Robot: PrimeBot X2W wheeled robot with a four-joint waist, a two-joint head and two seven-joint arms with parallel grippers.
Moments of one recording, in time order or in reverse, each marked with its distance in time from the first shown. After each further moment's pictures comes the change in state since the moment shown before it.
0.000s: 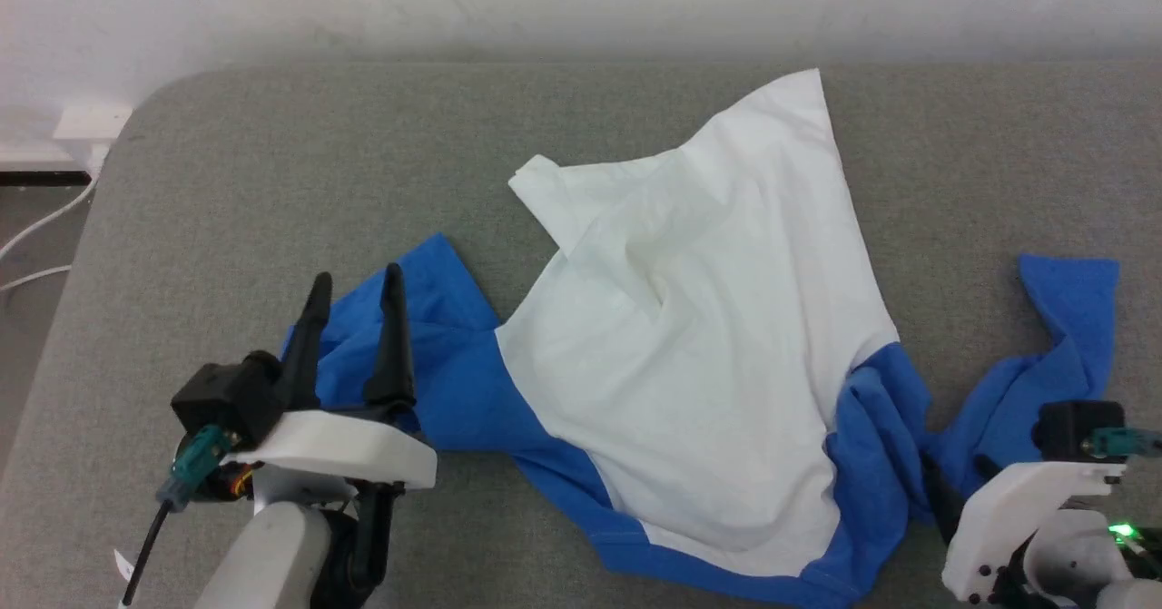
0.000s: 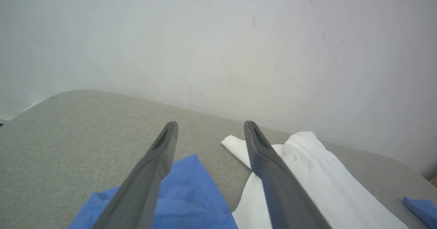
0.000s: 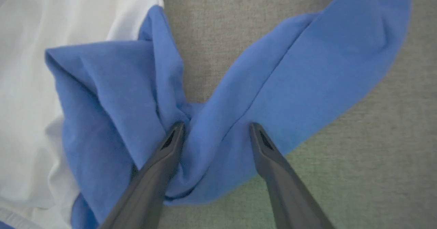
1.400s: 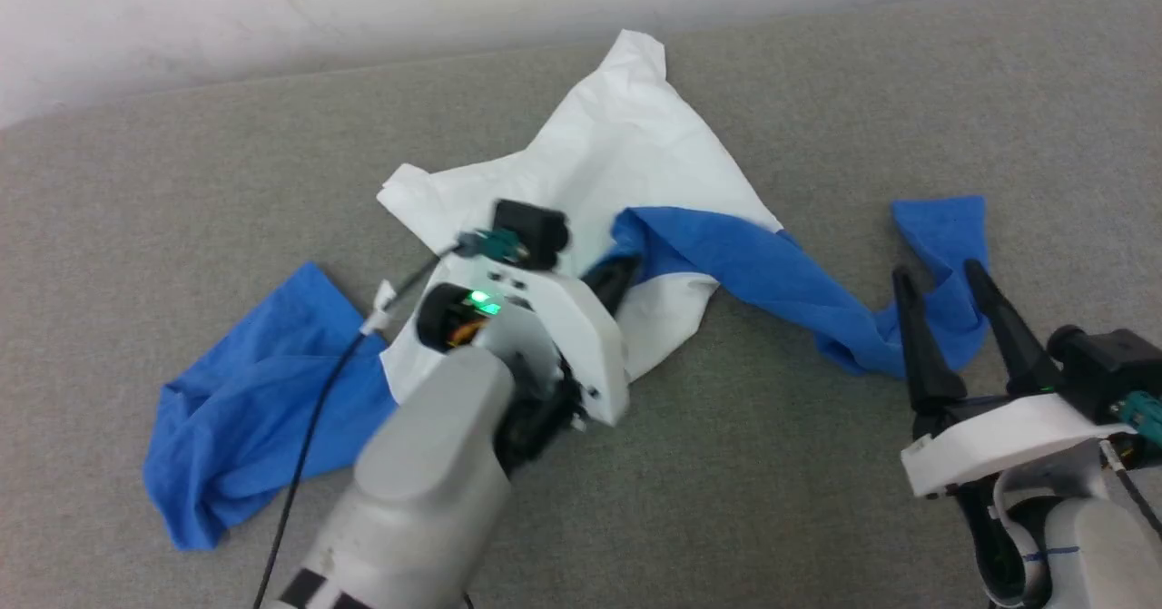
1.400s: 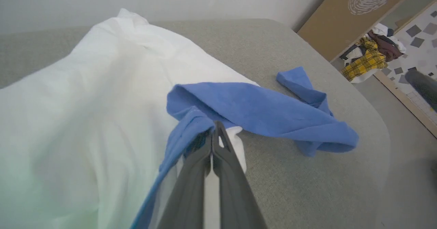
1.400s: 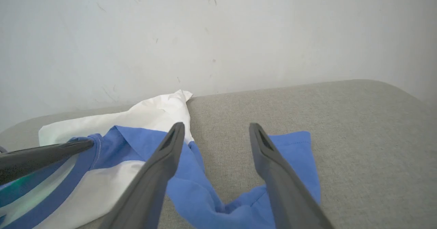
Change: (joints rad) left arm -0.469 -0.255 -0.196 0.582 0.016 -0.336 0.392; right arm -0.132 0.000 0.160 -0.031 -0.011 0.000 -0.557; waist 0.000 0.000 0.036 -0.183
